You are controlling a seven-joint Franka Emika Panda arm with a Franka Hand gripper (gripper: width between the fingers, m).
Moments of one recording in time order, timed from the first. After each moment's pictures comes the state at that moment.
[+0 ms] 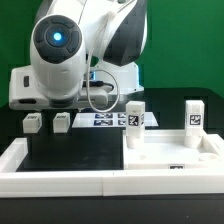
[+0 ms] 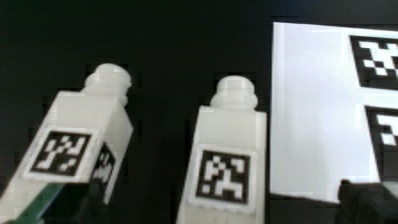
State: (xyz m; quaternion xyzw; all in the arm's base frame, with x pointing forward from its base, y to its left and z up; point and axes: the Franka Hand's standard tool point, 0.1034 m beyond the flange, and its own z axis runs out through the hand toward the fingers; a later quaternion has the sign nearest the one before) arm 0.367 -0.149 0.040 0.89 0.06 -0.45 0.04
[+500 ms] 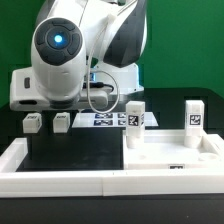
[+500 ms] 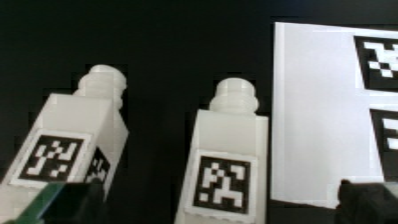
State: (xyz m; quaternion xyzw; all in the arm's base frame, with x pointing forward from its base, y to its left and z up) arm 0.365 -0.149 0.037 0.89 0.06 -0.45 0.04
